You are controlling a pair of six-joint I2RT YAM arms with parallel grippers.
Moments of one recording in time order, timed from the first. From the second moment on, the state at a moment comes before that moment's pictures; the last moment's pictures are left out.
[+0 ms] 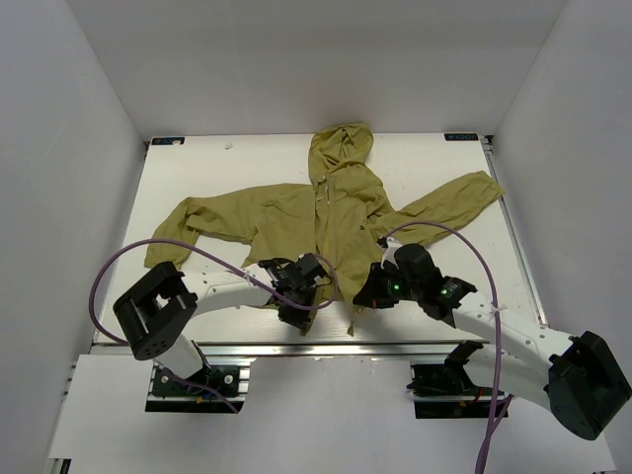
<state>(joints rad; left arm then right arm) -0.97 1.57 0.84 -0.55 0.04 -0.70 0.71 1.01 0.47 -0.16 -0.33 0.63</state>
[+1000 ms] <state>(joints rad) -0.97 1.06 0.80 -0.07 -0.38 -0.87 0.63 1.00 0.38 0.70 -0.44 0.92</state>
